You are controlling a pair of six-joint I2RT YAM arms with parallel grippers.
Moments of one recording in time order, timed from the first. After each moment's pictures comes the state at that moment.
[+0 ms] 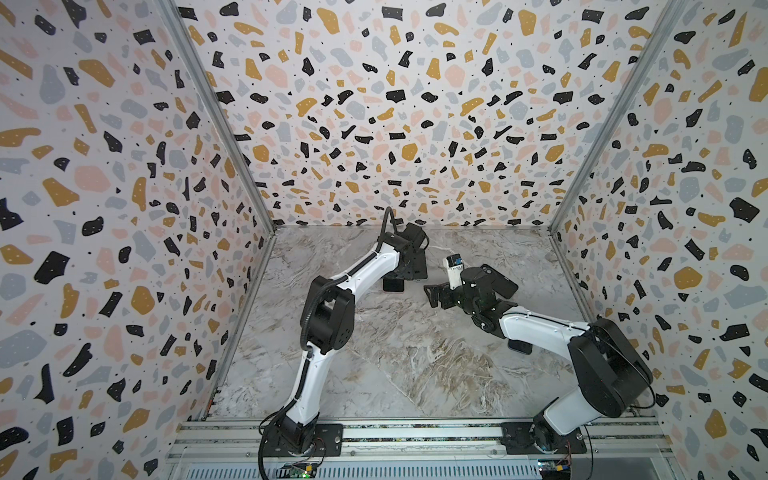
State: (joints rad) left arm -0.57 2.26 2.06 -1.04 -0.31 -0.47; right arm 0.60 1.60 0.85 0.28 0.00 0.18
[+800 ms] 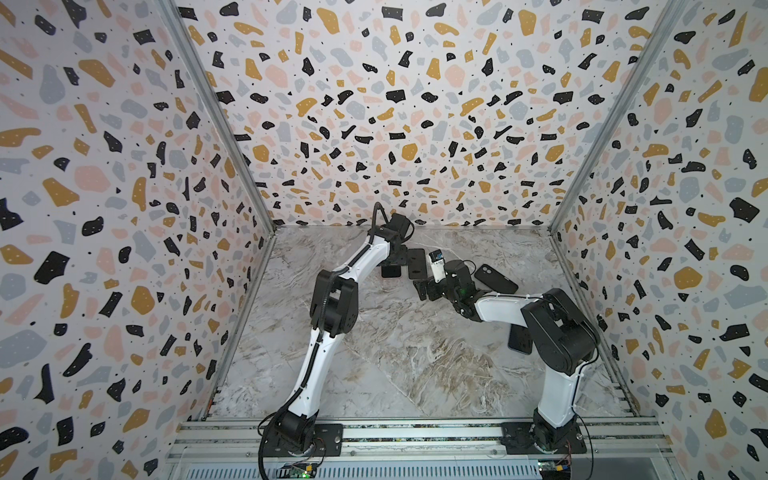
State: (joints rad) left arm -0.46 2.48 2.27 -0.92 -0.18 -0.40; right arm 0.58 1.90 1.04 0.36 -0.04 0.08
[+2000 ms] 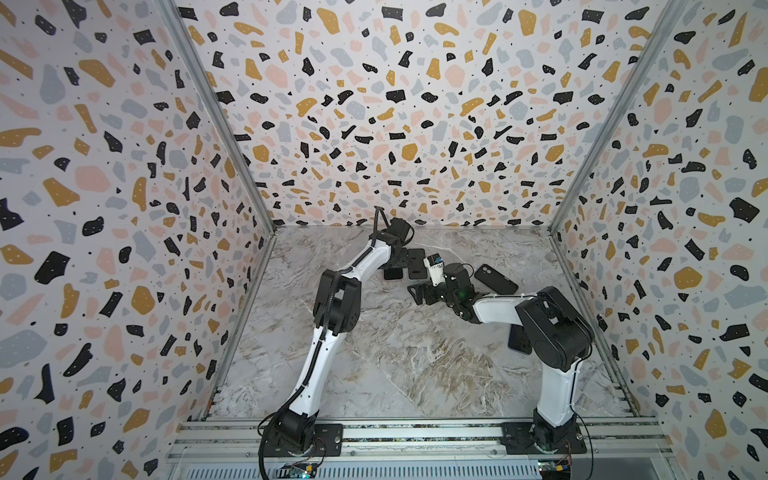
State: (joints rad) left arm -0.45 2.54 2.27 -0.84 -0.15 -0.41; right arm 0.57 1.94 1.02 0.41 -0.19 0.19
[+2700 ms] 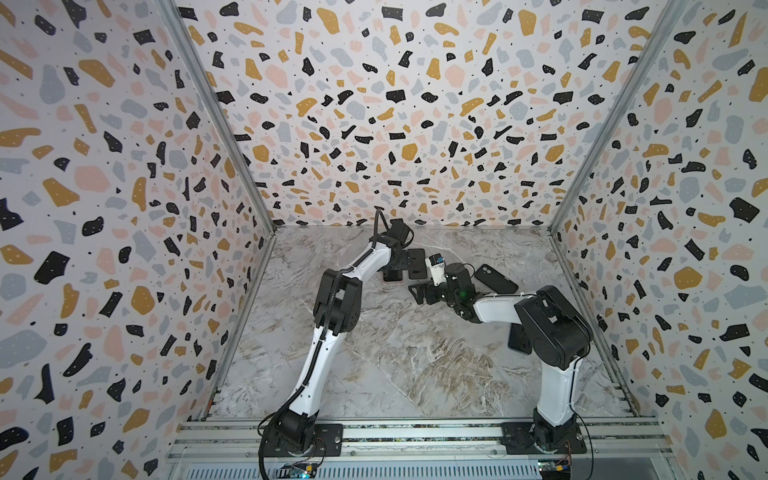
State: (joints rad) left arm -0.45 2.54 2.23 -0.80 -0.16 -0.41; right arm 0.56 1.95 1.02 0.42 -0.21 0.21
